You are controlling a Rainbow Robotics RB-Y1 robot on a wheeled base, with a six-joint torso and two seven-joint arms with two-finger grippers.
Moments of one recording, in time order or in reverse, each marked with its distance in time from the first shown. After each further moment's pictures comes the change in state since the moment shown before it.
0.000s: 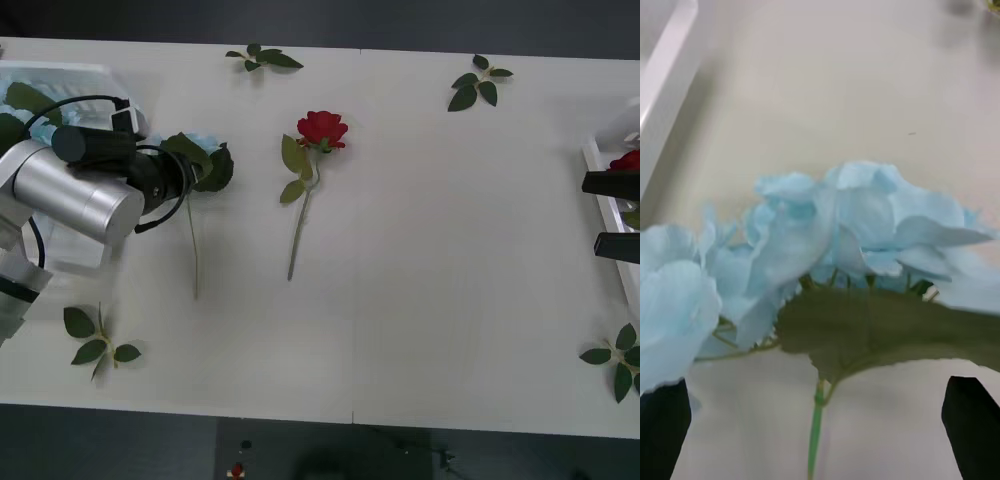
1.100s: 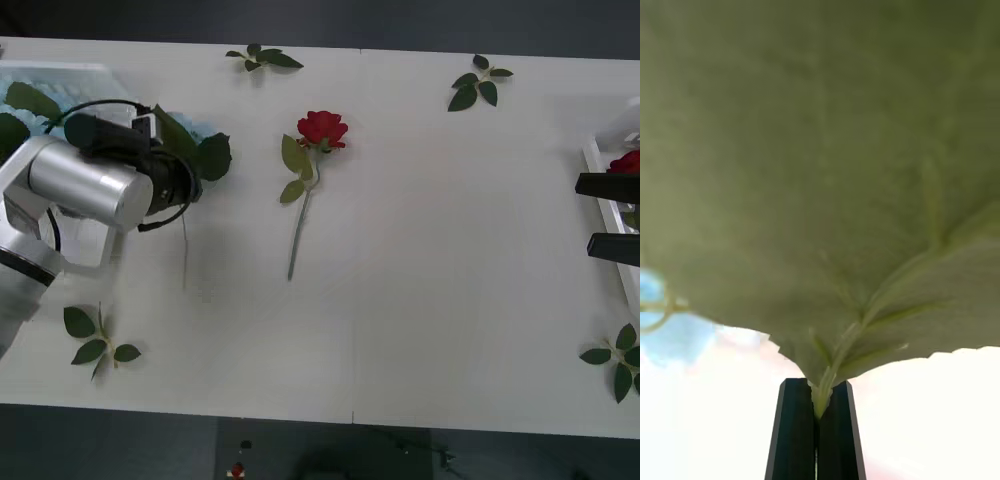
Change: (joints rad) right arm 0.000 0.038 0.000 0.000 0.000 0.000 0.000; left arm -0.072 -0.012 0.000 0.090 0.110 0.062 -0.157
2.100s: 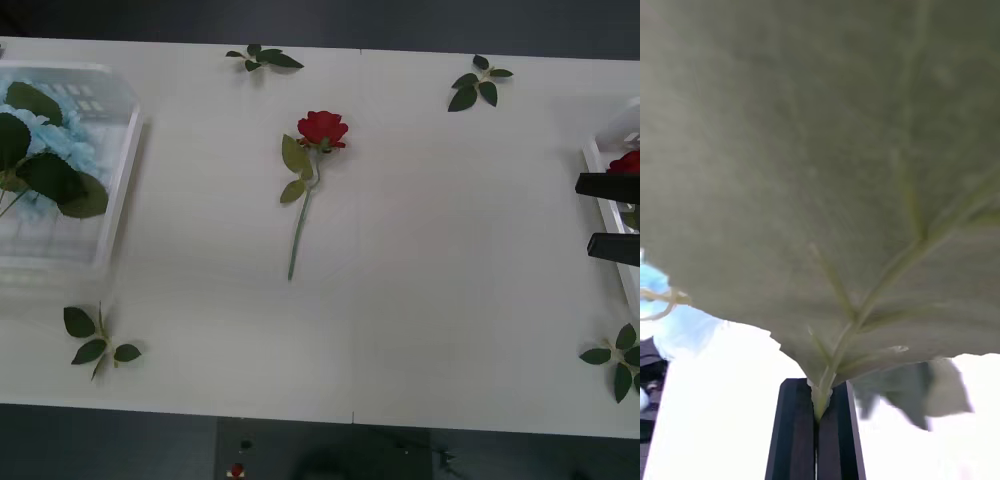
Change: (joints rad) right arm 0.000 0.000 0.000 0.000 0.000 0.000 0.000; left arm 0.147 0.461 0.638 -0.284 0.254 0.269 -0.503
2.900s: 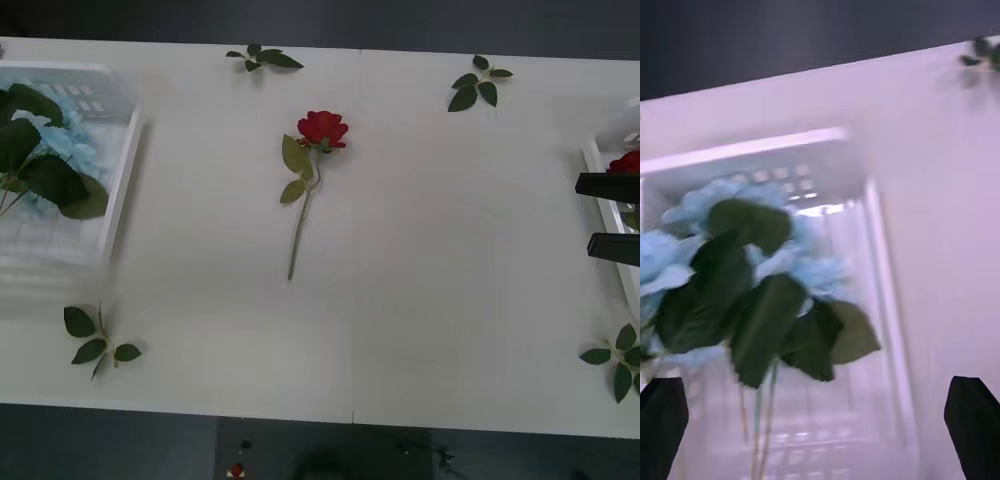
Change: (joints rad) right arm 0.000 0.000 0.000 0.000 0.000 0.000 0.000; left arm -0.068 -0.058 -0.084 0.009 0.204 0.119 -0.144
